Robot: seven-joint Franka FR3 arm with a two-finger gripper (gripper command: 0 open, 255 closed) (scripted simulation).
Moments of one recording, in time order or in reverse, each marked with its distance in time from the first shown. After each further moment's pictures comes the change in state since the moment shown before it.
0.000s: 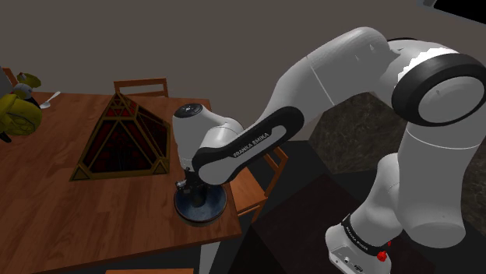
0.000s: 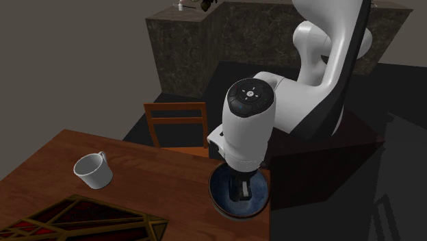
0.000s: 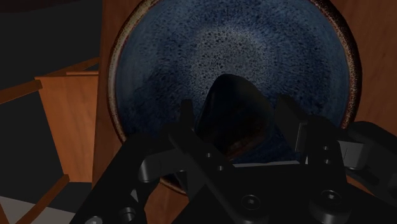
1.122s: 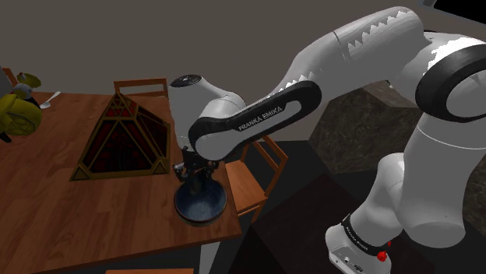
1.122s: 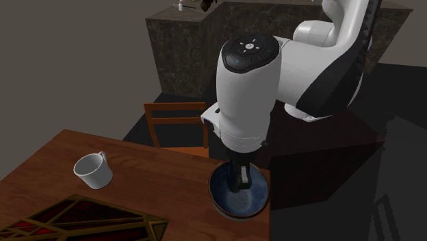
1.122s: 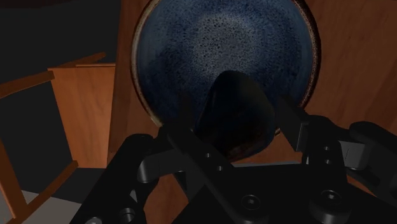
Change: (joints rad) arm -0.009 -0.097 0.000 0.062 0.010 -0.159 -0.020
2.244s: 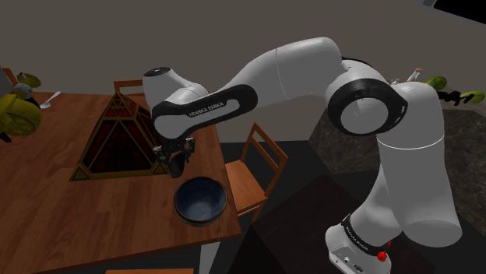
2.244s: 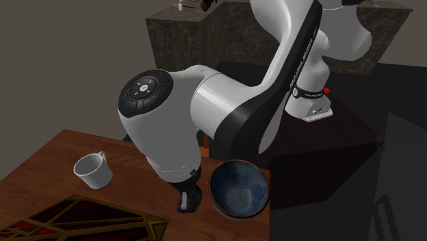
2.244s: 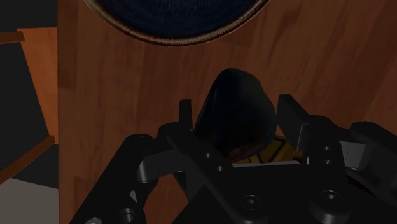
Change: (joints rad) arm -0.065 0.369 -0.035 0.503 -0.006 -0.131 -0.101
